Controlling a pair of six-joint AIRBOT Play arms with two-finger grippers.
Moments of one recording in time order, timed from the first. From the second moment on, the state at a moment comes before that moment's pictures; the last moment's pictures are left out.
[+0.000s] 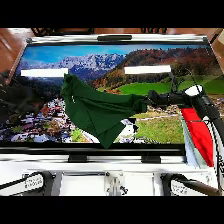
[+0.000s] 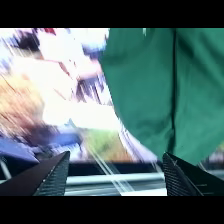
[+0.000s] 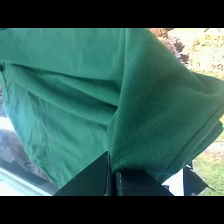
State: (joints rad) left arm 0.35 -1.31 1.23 1.03 -1.49 -1.49; right arm -0.03 -1.35 1.03 -0.72 1.03 1.33
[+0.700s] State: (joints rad) left arm -0.01 -1.35 0.75 0.79 -1.03 -1.49; right arm -0.02 -1.35 1.03 -0.73 0.99 1.33
